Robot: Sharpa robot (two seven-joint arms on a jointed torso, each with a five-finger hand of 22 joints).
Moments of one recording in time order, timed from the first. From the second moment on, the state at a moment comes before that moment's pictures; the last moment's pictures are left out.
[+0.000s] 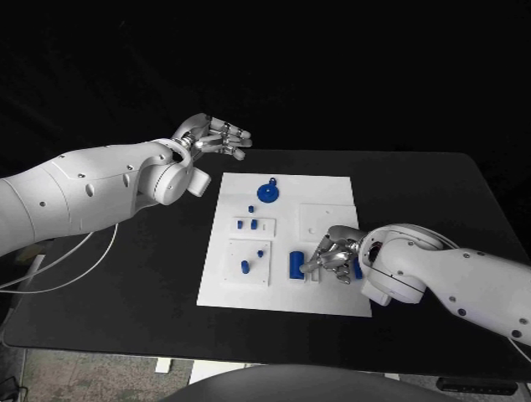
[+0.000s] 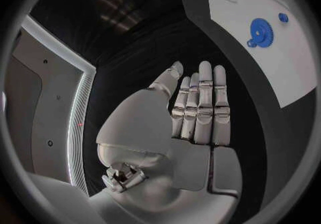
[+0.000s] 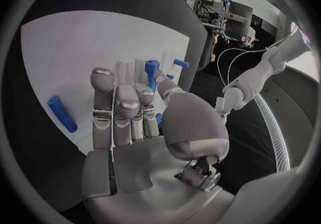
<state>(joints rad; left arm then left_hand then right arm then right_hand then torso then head) 1.33 -0.72 -0.16 1.17 -0.29 -0.25 0.29 1.35 0.01 0.14 -0.16 0.18 1.08 0.13 0.07 0.07 1.16 0.11 0.06 0.06 1.25 0.04 0.32 0.17 0.06 1.07 0.02 0.07 0.81 1.01 -0.70 0.01 1.57 -1.06 -0.07 -0.55 1.12 0.00 0.20 -0.12 0.05 1.26 0.02 0.06 0.15 1.35 -0.05 0.93 1.15 1.46 -0.10 1.07 1.06 0.05 1.47 -0.12 0.55 1.31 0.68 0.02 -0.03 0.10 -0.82</state>
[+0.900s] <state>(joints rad) 1.33 -0.73 -0.16 1.17 -0.29 -0.25 0.29 1.35 0.01 0.14 -0.16 0.18 1.08 0.13 0.07 0.07 1.16 0.11 0.06 0.06 1.25 0.04 0.32 0.17 0.06 1.07 0.02 0.07 0.81 1.00 -0.76 0.04 1.58 -1.05 -0.14 -0.51 1.11 -0.06 0.14 -0.05 0.12 1.22 0.04 0.06 0.16 1.35 -0.05 0.96 1.17 1.46 -0.10 1.07 1.05 0.05 1.47 -0.12 0.54 1.31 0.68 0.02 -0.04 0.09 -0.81</state>
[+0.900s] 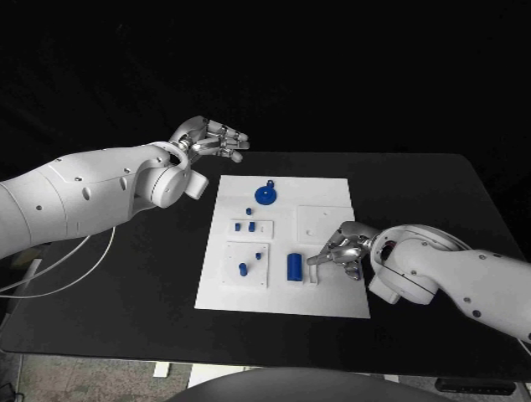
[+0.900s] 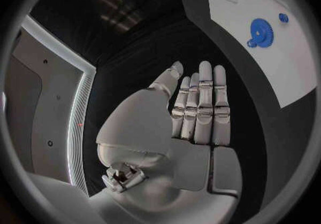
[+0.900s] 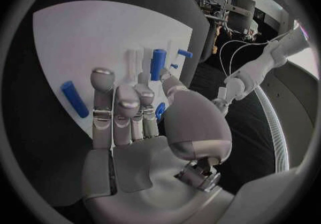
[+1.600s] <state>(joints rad) 1.33 -0.73 -0.16 1.17 -0.29 -0.25 0.29 1.35 0.01 0.13 -0.14 0.10 1.08 0.13 0.07 0.07 1.17 0.10 0.06 0.06 1.25 0.04 0.32 0.17 0.06 1.07 0.02 0.07 0.80 1.00 -0.91 0.11 1.57 -1.14 -0.03 -0.52 1.12 -0.06 0.16 -0.06 0.09 1.21 0.04 0.06 0.15 1.34 -0.04 0.95 1.16 1.46 -0.10 1.06 1.04 0.05 1.47 -0.12 0.53 1.31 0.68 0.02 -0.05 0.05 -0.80</state>
